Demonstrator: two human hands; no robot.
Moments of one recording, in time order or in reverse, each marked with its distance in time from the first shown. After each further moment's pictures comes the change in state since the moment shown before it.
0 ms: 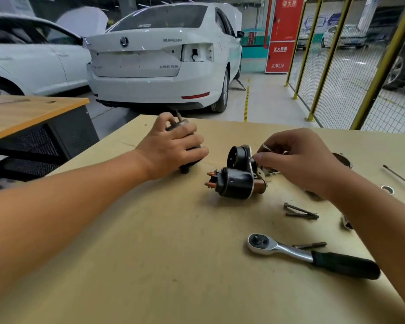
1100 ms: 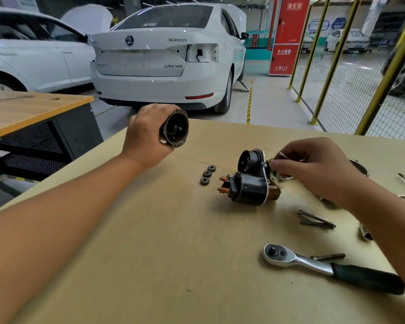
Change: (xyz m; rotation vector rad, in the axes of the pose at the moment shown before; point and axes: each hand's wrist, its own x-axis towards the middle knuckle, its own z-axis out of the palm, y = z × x) left_hand -0.034 -0.020 0.014 -0.701 0.017 -0.900; right_hand 0.001 0.008 0.002 -0.036 0.009 0.021
